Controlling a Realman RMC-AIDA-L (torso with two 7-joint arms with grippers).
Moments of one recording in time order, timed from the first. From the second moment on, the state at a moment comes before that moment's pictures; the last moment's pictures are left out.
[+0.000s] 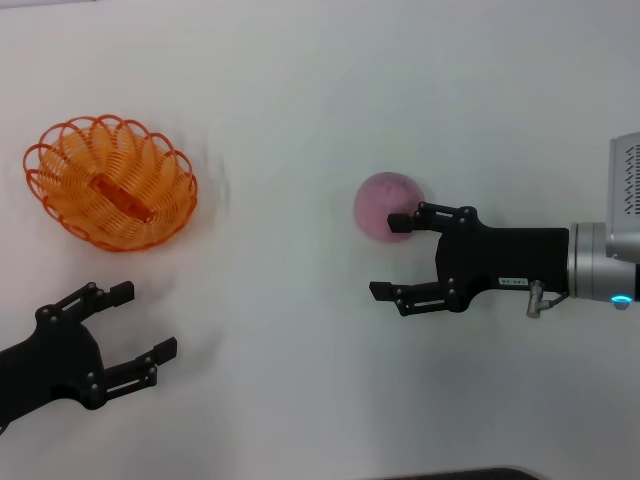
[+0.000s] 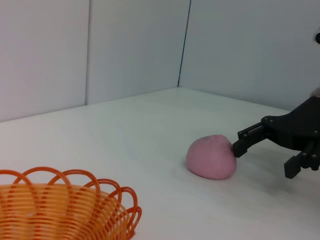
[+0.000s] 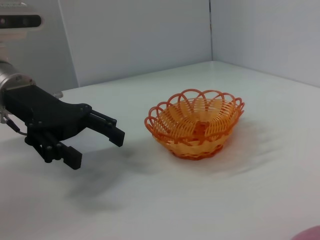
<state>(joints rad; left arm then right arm) -0.24 -2.16 0.32 0.54 2.24 1.64 -0.83 0.37 2.08 -1.10 -0.49 -1.71 -1.35 1.01</state>
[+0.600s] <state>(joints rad) -0.24 -2.16 0.32 0.54 2.23 1.64 -0.83 0.38 2.08 -1.10 -0.49 -1.71 -1.35 1.01</state>
